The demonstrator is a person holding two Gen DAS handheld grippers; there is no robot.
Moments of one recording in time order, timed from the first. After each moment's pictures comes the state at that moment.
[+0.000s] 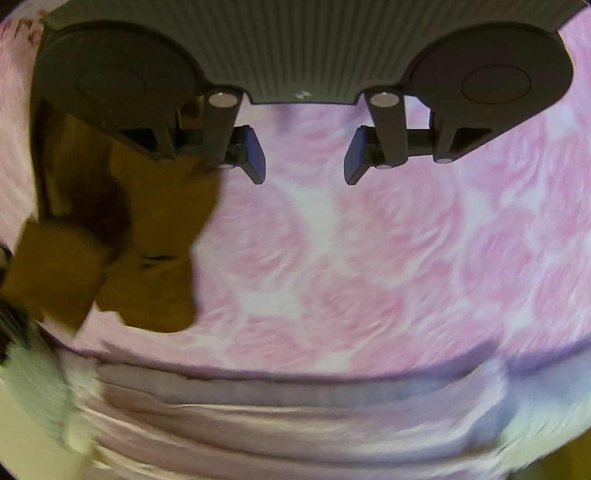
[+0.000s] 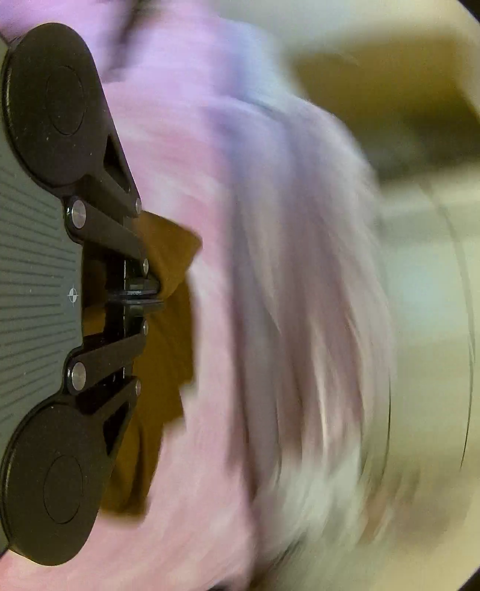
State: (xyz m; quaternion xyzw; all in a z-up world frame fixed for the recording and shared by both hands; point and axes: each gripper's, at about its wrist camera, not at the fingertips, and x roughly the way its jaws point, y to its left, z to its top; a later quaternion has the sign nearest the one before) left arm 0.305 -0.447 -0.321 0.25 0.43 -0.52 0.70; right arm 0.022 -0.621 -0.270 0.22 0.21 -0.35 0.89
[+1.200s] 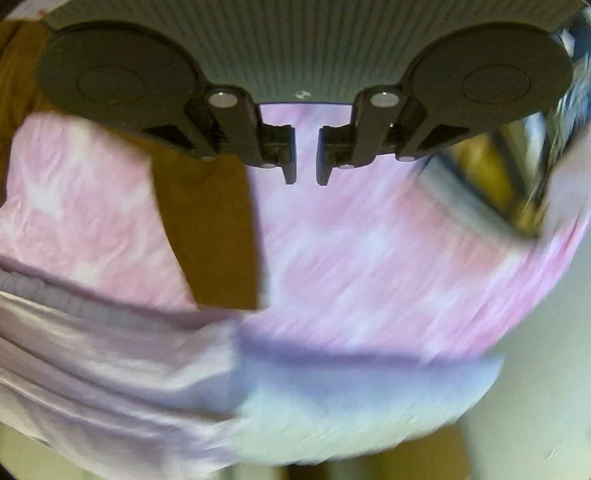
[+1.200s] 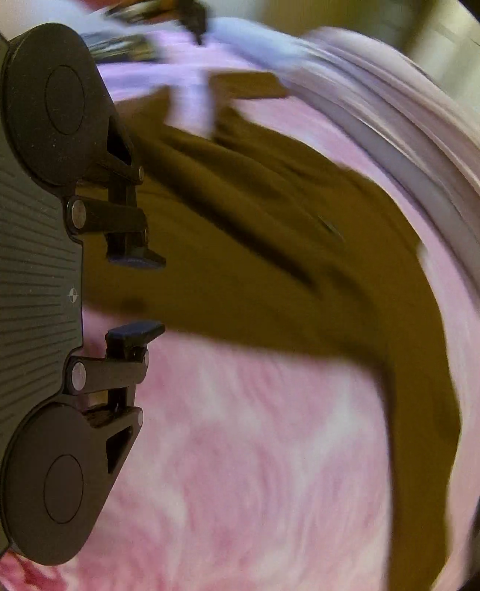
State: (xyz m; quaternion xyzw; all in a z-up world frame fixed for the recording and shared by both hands) left arm 0.451 -0.342 -0.306 0.19 0.42 -0.26 0.85; right arm -0.110 -0.518 -0.330 0.48 0.39 -0.31 0.72
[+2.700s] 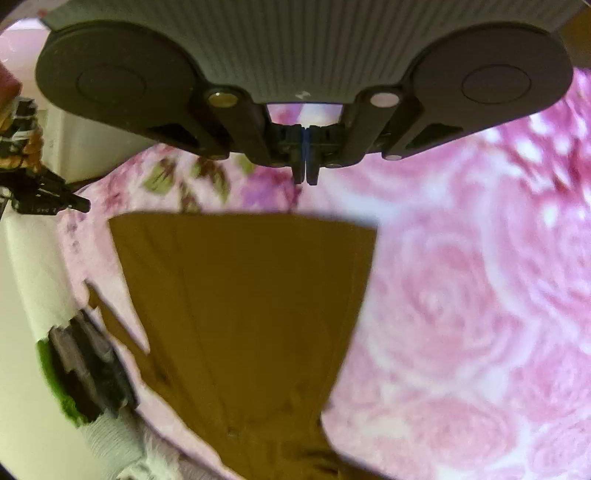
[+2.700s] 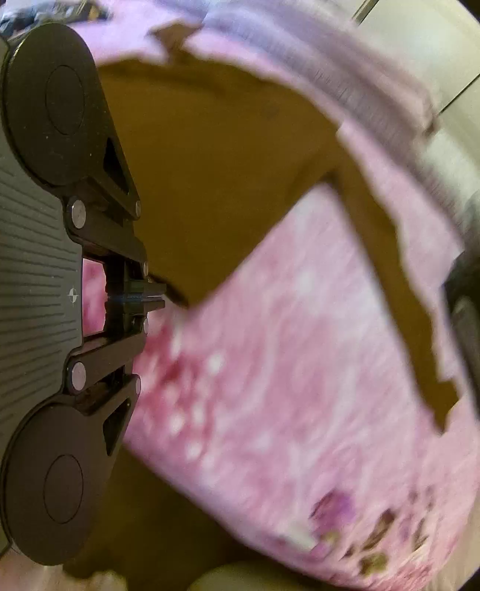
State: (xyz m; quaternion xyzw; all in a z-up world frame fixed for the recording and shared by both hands) left arm 0.129 -0.160 -0.353 0.16 0.61 -0.52 0.57; right arm -0.344 -0.447 -0.299 0.51 0.32 -0.49 0.63
